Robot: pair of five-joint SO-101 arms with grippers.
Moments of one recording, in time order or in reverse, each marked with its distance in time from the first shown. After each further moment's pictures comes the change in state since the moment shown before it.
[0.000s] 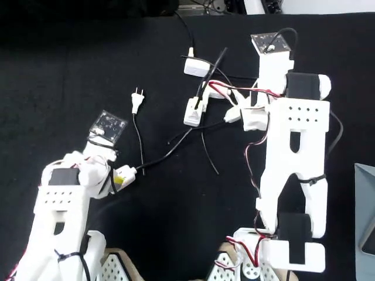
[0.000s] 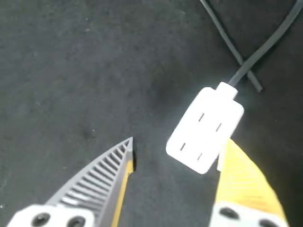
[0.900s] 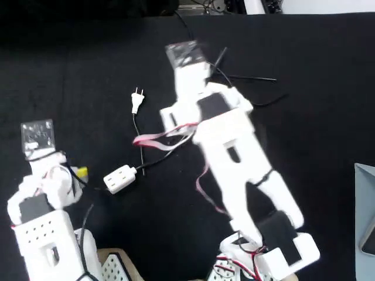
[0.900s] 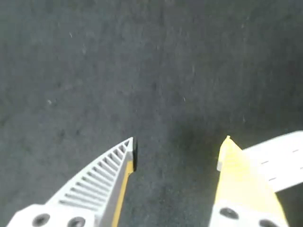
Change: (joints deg) left arm -23.0 -20.2 5.6 5.8 15.6; right arm -31.1 0.0 20.0 -33.5 -18.9
